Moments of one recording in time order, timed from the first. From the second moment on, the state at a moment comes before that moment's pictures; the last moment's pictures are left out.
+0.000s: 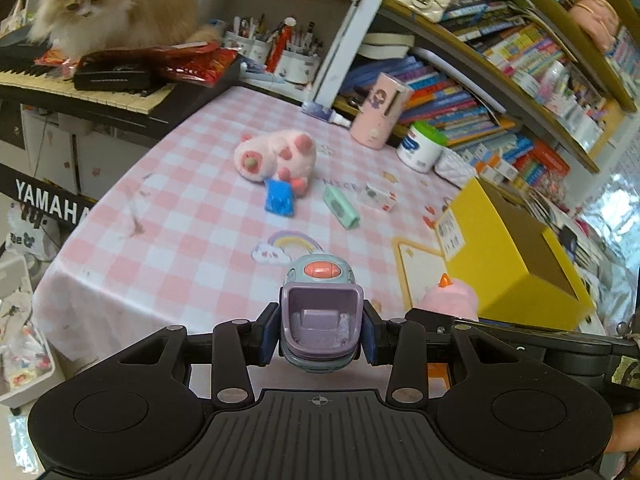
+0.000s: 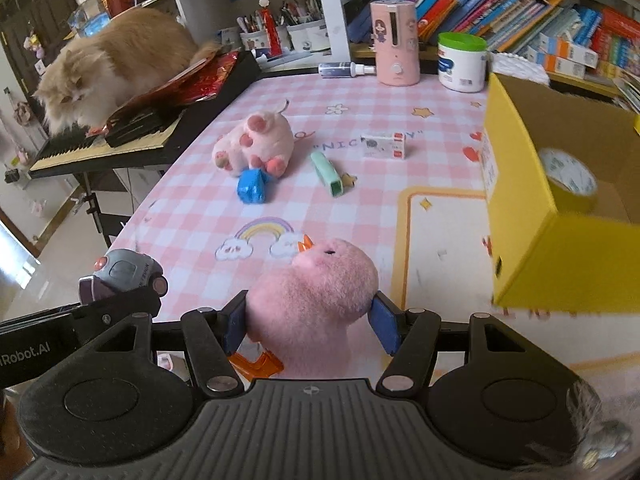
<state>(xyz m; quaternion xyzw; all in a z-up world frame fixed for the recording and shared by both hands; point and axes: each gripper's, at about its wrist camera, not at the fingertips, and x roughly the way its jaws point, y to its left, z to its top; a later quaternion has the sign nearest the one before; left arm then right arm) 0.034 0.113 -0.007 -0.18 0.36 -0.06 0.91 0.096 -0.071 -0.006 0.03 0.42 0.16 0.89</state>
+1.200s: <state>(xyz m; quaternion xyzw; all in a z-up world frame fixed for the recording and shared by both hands) 0.022 -0.036 -0.015 -0.07 0.41 -0.27 0.87 -0.020 -0.220 -0.020 0.16 0.41 -0.04 0.89</state>
